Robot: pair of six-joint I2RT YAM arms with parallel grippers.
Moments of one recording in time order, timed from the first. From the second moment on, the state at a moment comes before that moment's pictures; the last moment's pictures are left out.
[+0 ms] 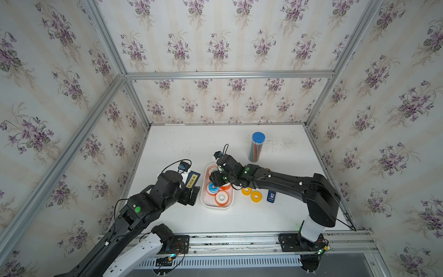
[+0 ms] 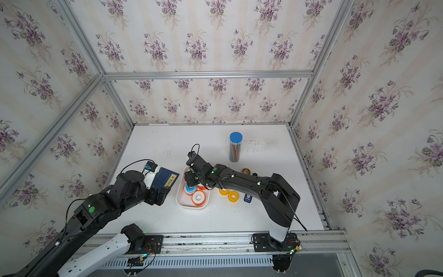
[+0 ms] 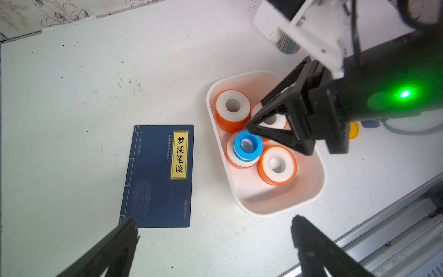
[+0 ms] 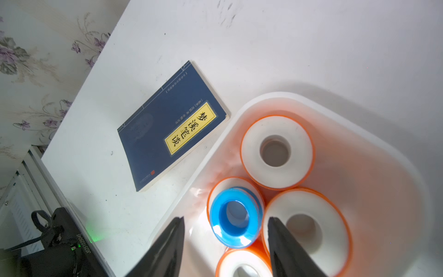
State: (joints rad) left arm -0.65 0.69 0.93 -1.01 -0.17 -0.21; right arm 0.99 1.71 1.24 -0.34 0.01 0.51
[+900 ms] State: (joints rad) left arm -0.78 1.15 1.18 -0.94 0.08 -0.18; right arm 0.50 0.61 0.26 -0.22 0.23 0.58
